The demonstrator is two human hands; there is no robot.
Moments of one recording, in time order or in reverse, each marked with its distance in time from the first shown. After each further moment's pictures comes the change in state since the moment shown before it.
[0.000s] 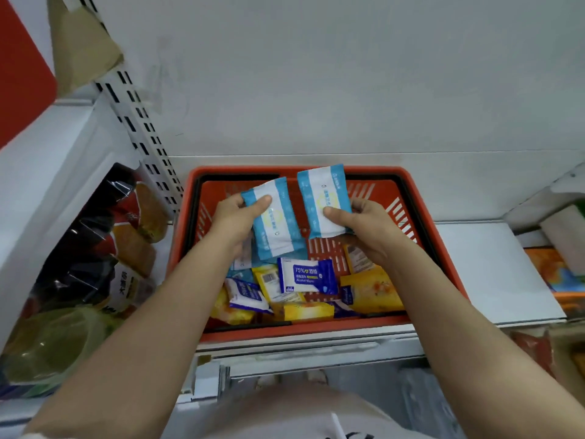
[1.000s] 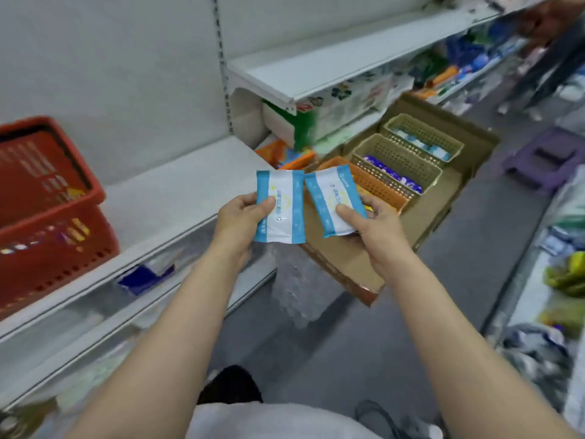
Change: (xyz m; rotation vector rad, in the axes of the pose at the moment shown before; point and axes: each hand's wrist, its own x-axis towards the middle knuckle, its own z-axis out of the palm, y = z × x) left_hand -0.381 -0.169 0.390 0.067 -0.660 -0.008; right_hand -0.457 0.205 -0.344 0.388 0.908 -0.264
